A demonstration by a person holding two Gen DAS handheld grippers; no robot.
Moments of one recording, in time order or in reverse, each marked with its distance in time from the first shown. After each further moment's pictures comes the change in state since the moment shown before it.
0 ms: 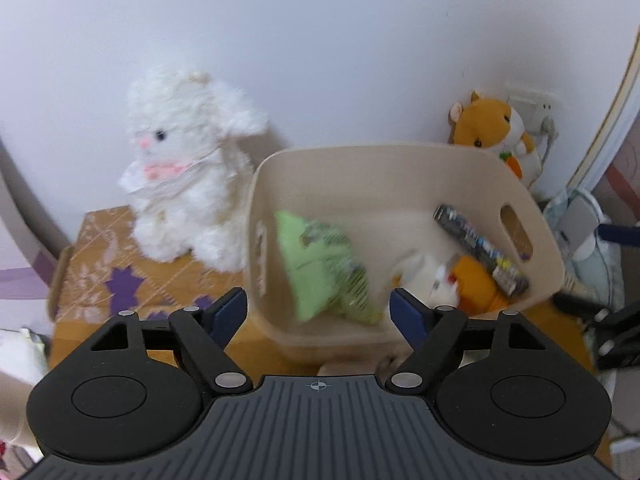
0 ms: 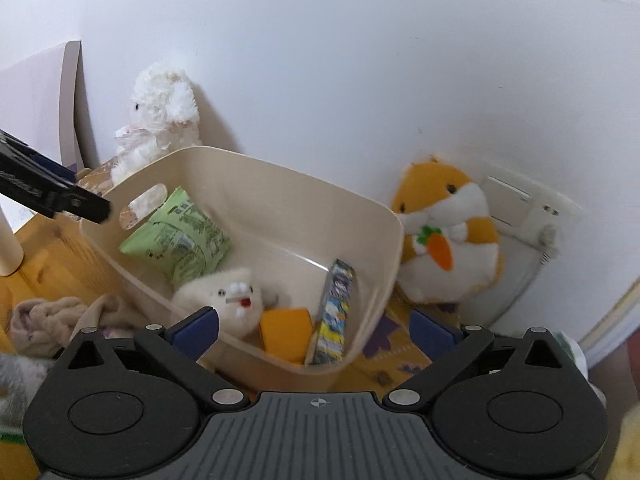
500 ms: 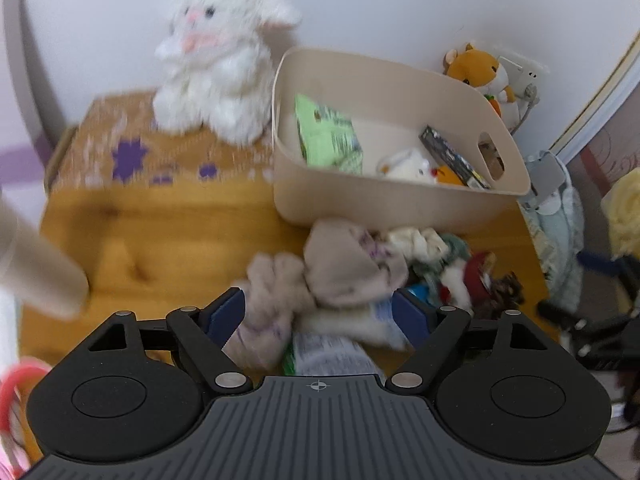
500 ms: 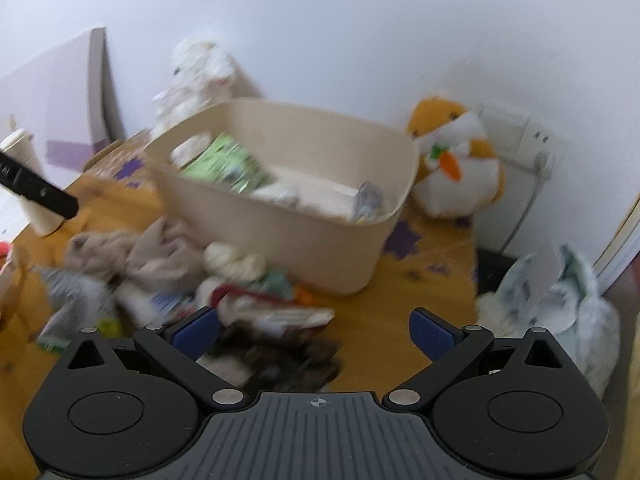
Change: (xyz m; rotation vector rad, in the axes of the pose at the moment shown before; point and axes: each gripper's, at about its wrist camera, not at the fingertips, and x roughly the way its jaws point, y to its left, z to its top) left arm -0.044 0.027 -0.090 -0.177 0.158 -0.120; right arm -0.048 0.034 -0.077 0.063 0.066 0.053
